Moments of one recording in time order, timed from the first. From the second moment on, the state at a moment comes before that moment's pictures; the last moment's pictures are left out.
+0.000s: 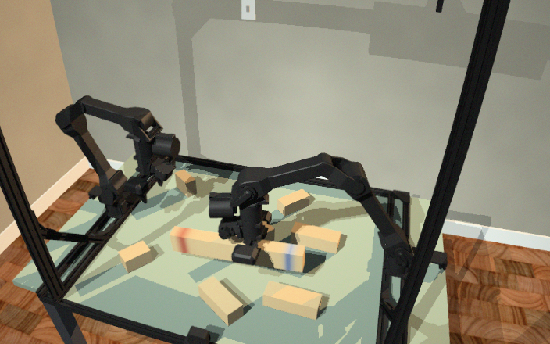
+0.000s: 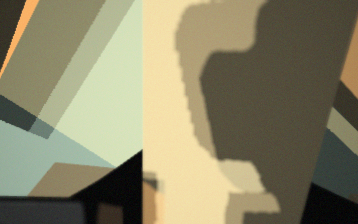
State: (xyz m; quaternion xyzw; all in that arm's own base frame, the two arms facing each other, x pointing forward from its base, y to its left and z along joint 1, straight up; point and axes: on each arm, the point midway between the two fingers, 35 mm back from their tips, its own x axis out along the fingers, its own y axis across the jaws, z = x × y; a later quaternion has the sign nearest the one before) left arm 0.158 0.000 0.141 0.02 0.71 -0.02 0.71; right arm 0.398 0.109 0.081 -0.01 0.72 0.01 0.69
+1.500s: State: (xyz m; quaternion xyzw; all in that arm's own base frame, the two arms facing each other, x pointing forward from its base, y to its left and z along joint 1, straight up) left arm 0.158 0.000 0.141 0.02 0.71 -0.02 0.71; right arm 0.378 0.096 0.081 -0.15 0.71 0.15 0.68
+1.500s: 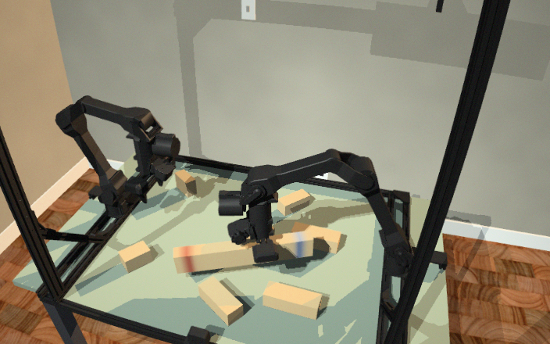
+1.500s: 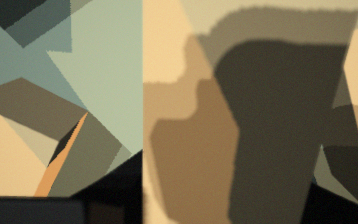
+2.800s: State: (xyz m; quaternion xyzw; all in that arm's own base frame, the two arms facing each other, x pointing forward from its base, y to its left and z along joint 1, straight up) left arm 0.158 0.000 0.141 0.02 0.71 -0.02 0.71; right arm 0.358 0.082 0.083 -0.28 0.66 0.28 0.64
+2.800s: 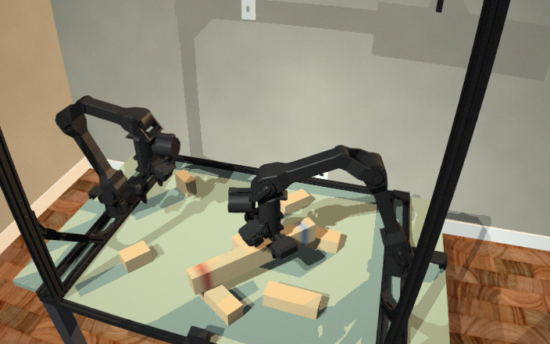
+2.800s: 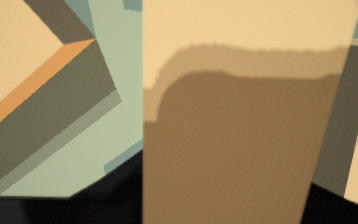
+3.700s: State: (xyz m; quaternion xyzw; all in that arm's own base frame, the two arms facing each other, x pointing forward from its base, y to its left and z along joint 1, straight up) left arm 0.158 0.000 0.141 0.02 0.71 -0.02 0.71; right arm 0.345 0.073 0.084 -0.36 0.62 0.36 0.60
